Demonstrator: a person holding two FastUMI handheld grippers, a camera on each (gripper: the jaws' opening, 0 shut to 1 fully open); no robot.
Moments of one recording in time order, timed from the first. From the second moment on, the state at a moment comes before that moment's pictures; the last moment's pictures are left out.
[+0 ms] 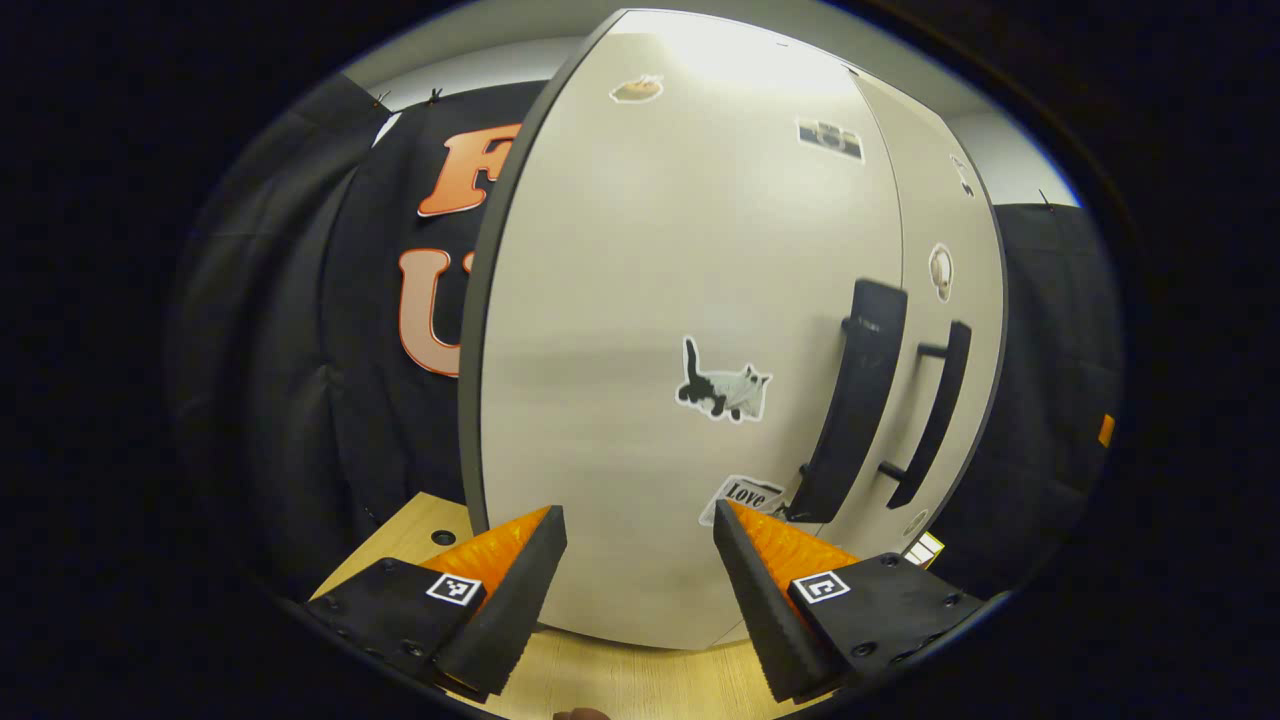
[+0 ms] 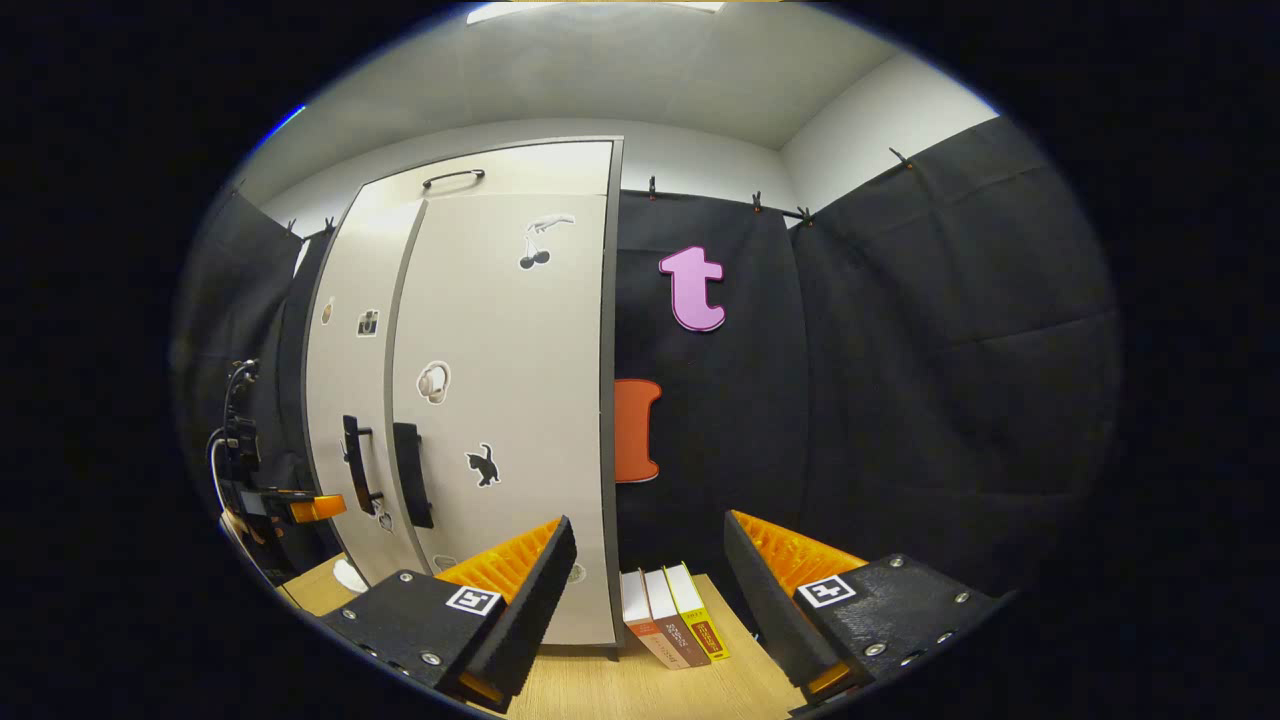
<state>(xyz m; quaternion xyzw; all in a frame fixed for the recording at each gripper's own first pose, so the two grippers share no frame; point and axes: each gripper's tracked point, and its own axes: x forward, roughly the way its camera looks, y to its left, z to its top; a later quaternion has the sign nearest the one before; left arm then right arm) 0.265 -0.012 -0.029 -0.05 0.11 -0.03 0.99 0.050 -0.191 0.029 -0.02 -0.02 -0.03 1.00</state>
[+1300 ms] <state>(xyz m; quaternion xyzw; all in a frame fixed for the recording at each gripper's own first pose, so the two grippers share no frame) 0.145 0.066 0.155 -0.03 -0.01 0.02 1.00 0.039 -0.144 0.066 -0.03 -0.03 0.03 1.00</state>
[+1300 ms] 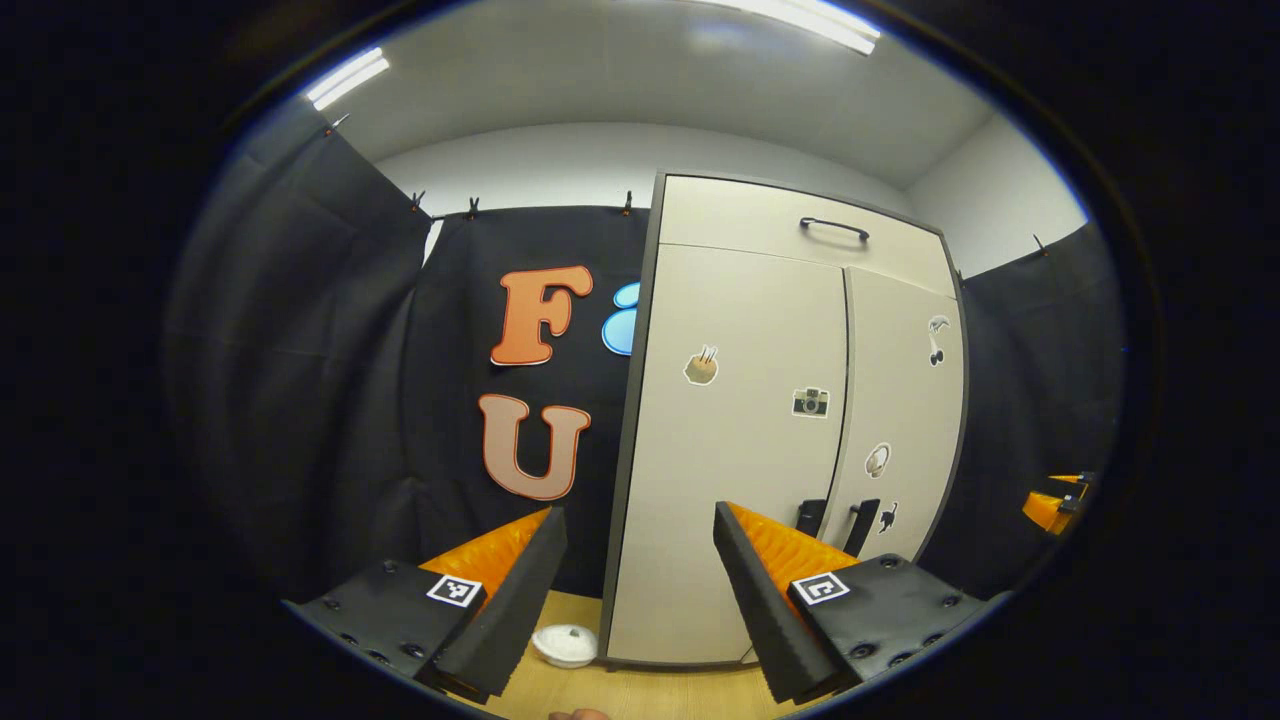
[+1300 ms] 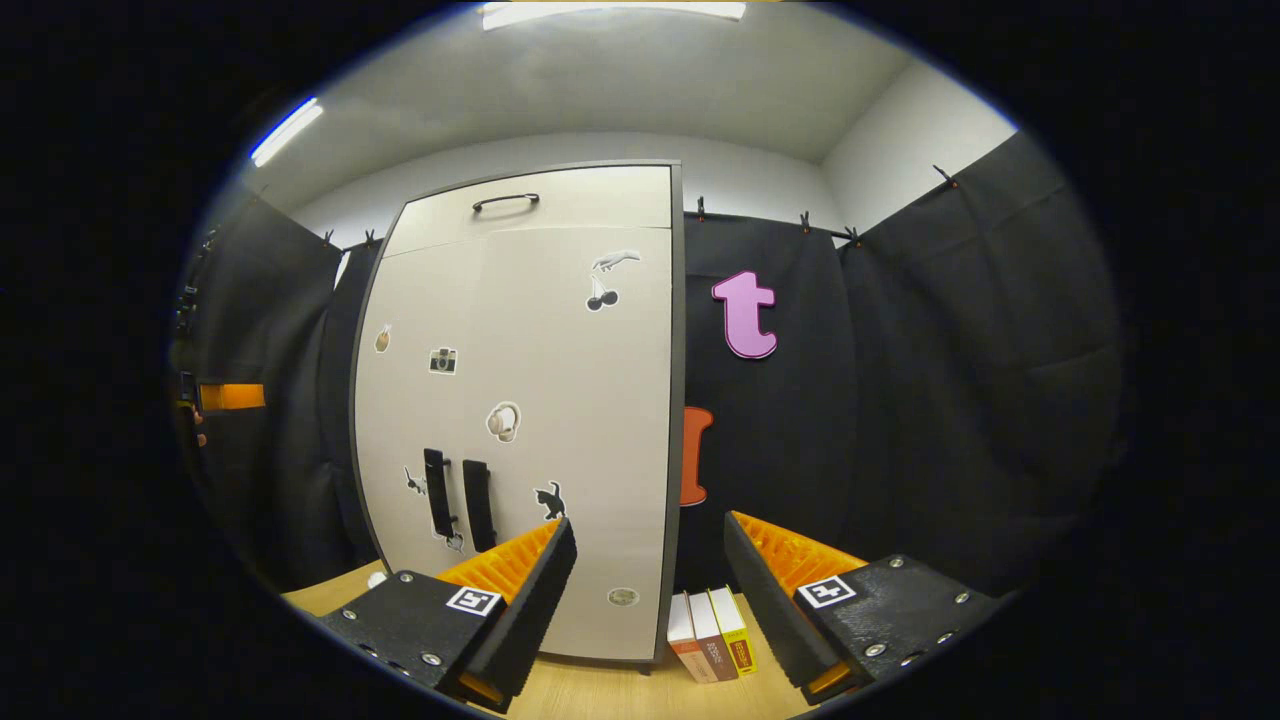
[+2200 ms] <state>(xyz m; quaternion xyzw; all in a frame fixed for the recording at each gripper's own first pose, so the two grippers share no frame) 0.134 0.054 0.171 -0.03 -0.03 0.02 1.00 0.038 -0.164 0.072 -0.03 -0.03 0.04 1.00</state>
